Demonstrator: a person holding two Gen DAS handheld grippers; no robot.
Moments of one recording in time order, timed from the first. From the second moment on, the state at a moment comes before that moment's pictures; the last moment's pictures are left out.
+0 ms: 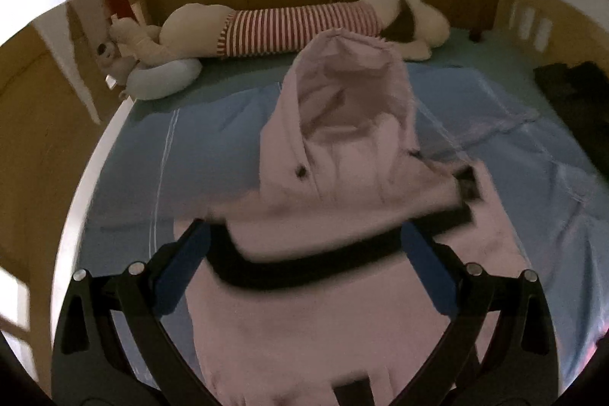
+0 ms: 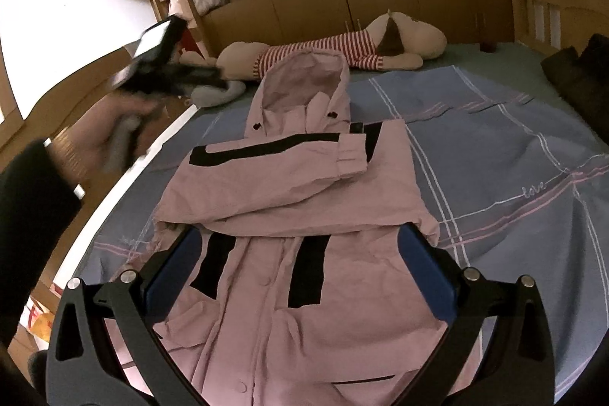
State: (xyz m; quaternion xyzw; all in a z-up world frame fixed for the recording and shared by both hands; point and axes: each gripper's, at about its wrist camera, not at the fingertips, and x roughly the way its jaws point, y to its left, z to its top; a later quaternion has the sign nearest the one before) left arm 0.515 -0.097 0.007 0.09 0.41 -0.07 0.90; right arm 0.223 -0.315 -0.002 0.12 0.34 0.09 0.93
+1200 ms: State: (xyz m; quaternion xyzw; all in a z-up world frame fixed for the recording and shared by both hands) left arm 0.714 -0.103 -0.043 0.05 0.38 -0.07 0.92; right arm 0.244 -0.347 -0.024 0.15 0.37 0.08 0.92
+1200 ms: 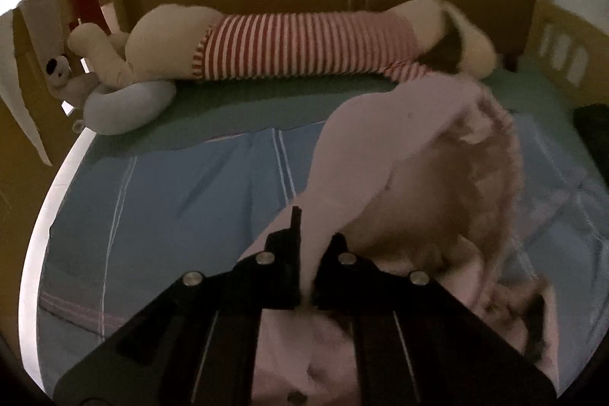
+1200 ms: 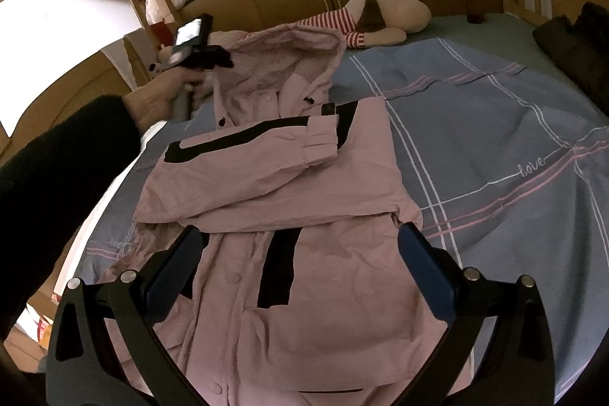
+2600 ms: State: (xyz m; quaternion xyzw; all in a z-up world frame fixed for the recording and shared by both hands) left arm 0.606 -0.026 -0.029 0.01 0.37 -0.13 0.92; right arm 0.634 -0.290 -0.076 -0.37 0.25 -0.08 0.89
